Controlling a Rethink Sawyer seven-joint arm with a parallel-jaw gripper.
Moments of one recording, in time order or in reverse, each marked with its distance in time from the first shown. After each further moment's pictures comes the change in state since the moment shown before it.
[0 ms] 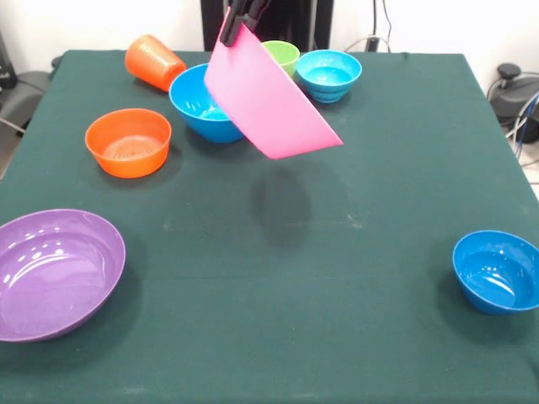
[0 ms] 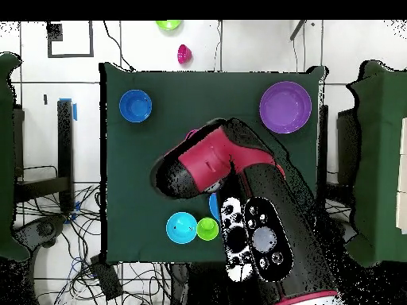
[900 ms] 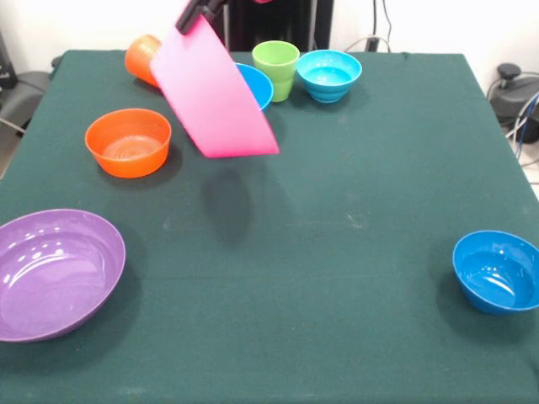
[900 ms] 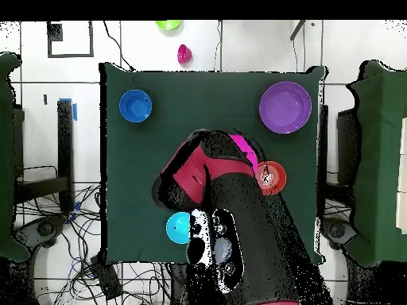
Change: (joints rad) arm 0.162 0.020 -0.196 -0.015 -0.213 0.000 0.086
